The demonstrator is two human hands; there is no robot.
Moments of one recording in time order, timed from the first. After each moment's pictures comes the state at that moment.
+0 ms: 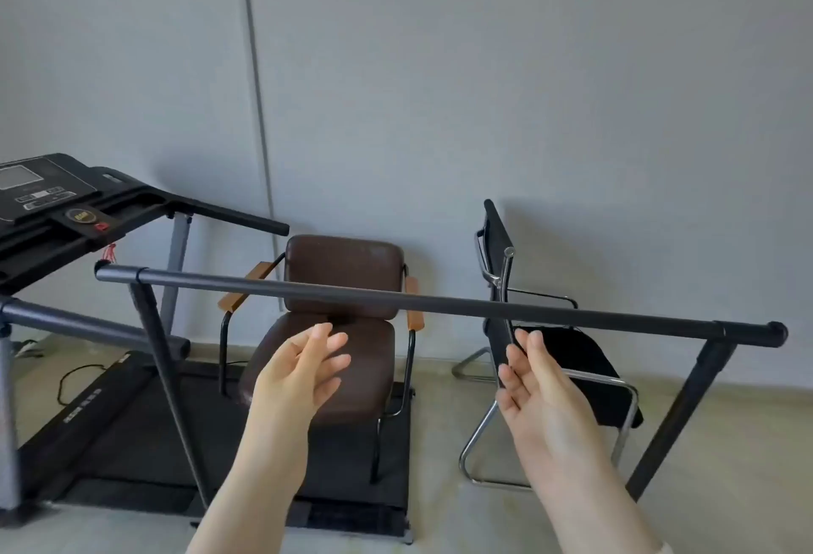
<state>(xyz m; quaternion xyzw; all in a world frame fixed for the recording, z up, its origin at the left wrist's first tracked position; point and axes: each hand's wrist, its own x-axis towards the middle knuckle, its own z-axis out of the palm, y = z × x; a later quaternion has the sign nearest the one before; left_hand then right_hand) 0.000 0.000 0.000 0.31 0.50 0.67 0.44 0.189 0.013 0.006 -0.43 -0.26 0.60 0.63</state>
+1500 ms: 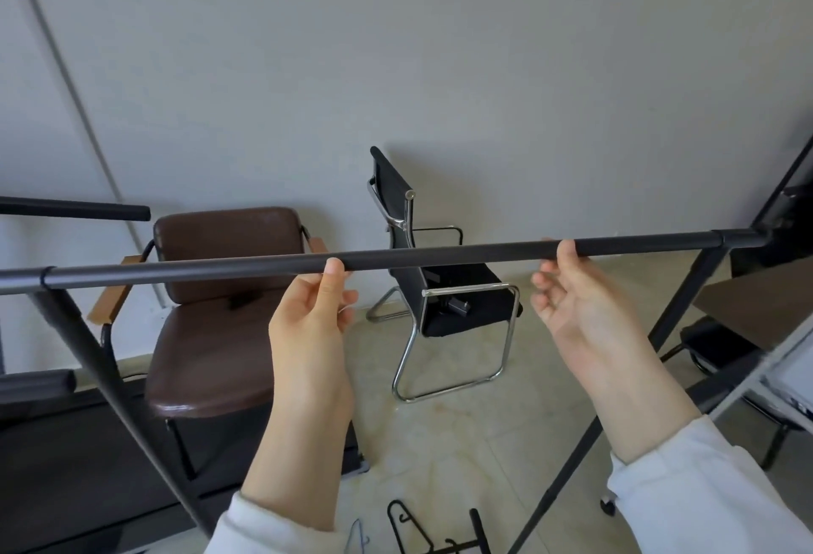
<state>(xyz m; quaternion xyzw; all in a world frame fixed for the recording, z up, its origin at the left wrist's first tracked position) -0.002 -0.003 0.033 0.34 0.39 0.66 0.54 0.190 -0.032 0.050 -0.48 -0.24 0.40 0.75</state>
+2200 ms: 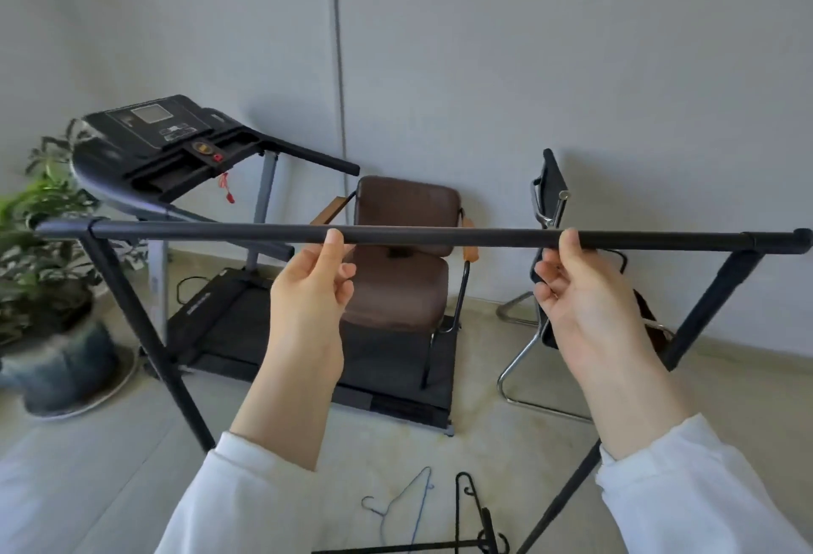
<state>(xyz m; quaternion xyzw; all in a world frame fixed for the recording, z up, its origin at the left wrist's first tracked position) -0.030 -0.169 0.045 0.22 0.49 0.75 0.39 0.156 -0.116 0.055 -0.43 -0.36 0.54 0.63</state>
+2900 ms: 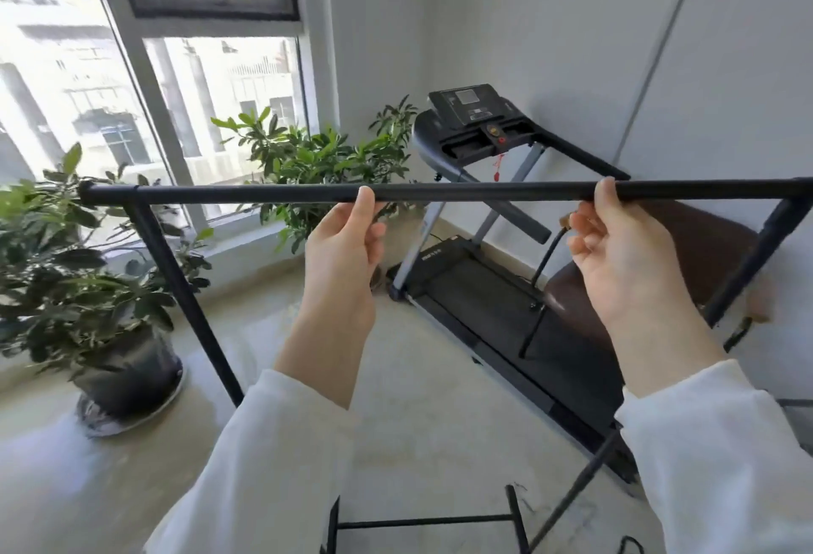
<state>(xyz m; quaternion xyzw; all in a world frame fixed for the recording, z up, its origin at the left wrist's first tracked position) -0.181 -0.432 0.062 0.08 0.50 0.85 0.17 -0.062 -0.275 0.072 -0.31 -0.52 0.67 0.43</state>
